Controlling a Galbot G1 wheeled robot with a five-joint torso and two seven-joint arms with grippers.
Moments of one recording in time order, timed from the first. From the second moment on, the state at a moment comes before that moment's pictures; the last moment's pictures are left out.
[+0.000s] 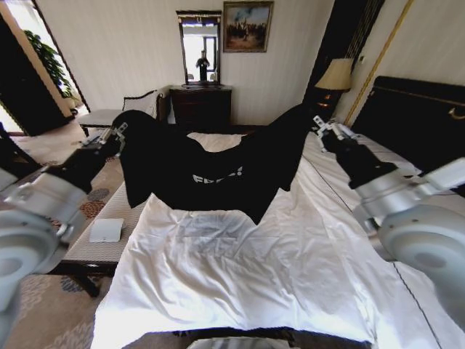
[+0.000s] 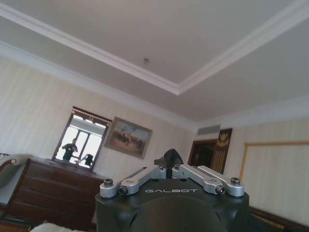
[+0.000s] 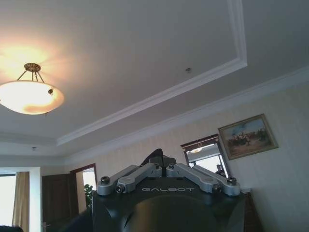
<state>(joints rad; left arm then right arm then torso) 1.22 -0.71 -1.19 -2.51 -1.64 0.36 -0.34 -1.25 0.53 0.99 2.51 1.50 -0.06 0.33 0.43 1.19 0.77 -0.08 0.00</state>
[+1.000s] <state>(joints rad) 0.98 -0.94 -0.26 -1.94 -1.08 0.61 -0.41 -1.23 0.71 0.41 2.03 1.27 -0.28 0.52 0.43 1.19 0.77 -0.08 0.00</state>
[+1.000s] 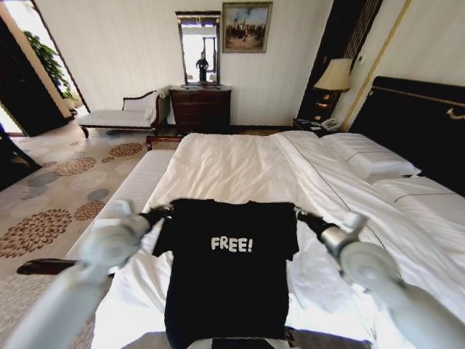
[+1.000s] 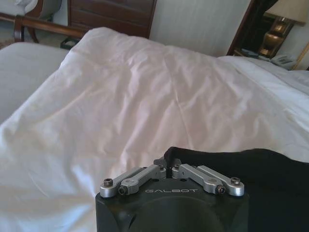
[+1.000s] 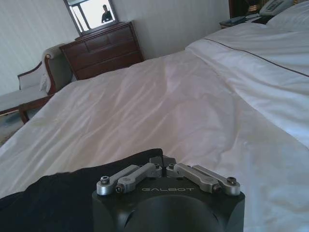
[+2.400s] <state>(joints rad) 0.76 -1.26 -0.08 -1.32 -0.80 0.41 -0.36 -0.89 0.97 0.09 1.37 0.94 -0.10 0.37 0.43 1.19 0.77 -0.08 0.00</state>
